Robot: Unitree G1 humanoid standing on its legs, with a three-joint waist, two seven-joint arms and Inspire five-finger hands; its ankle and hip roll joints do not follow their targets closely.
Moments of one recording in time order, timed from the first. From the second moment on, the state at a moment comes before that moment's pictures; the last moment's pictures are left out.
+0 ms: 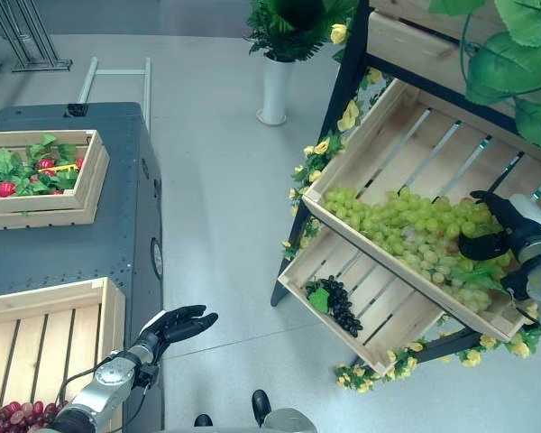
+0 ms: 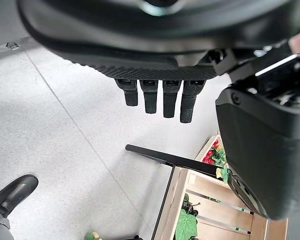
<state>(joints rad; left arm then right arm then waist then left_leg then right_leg) -0.05 0.44 -0.39 0.70 -0.33 -0.13 -0.10 -0.12 -1.14 -0.03 0.43 0.00 -0.02 0.02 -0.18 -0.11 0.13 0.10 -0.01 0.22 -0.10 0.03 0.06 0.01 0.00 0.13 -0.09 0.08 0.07</state>
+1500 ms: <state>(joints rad) 0.02 0.35 -0.39 0.69 -0.30 -0.11 -0.02 0.03 -0.90 0.18 -0.29 -0.34 -0.36 0.03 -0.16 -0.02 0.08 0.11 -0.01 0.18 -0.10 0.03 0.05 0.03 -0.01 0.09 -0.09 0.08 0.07</state>
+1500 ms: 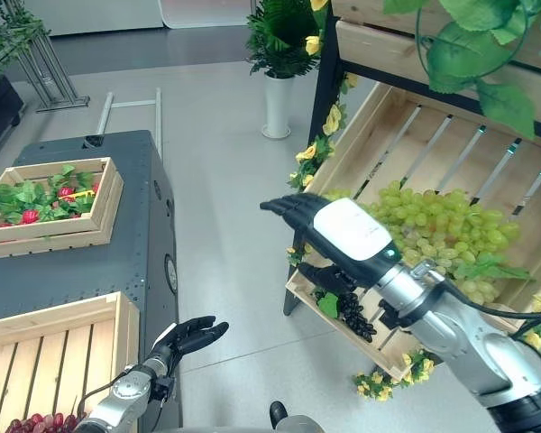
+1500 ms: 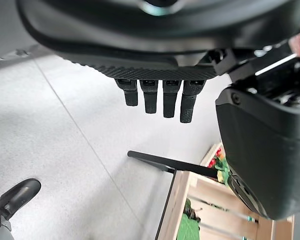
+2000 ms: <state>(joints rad) 0.07 0.38 -0.34 0.58 -0.22 -0.12 0.11 0.01 -0.55 0.46 0.13 0.02 -0.13 0.15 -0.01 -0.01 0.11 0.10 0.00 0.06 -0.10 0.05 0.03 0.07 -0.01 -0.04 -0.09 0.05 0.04</state>
